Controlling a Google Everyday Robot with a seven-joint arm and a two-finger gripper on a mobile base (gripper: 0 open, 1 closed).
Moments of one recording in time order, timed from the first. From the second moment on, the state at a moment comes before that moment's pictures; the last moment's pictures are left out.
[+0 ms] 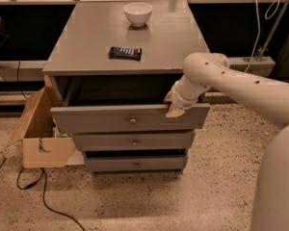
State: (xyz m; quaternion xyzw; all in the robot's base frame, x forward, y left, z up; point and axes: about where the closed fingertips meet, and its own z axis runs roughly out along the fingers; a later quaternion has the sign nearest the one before) arm 0.673 -0.101 0.647 -0.75 0.63 0.01 0.19
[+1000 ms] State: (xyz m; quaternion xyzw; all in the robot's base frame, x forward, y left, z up) arm 0.666 -0.101 0.644 -0.75 0.64 0.02 0.19
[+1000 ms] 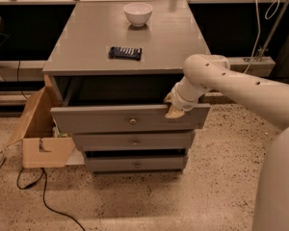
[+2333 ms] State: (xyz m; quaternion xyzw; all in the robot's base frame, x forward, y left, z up) arm 0.610 -0.089 0.642 -0.74 0.67 0.06 0.11
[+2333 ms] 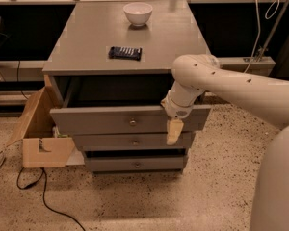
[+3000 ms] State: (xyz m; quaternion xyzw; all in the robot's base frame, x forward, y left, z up) arm 0.593 -0.088 0.641 -0.73 0.68 0.07 0.08
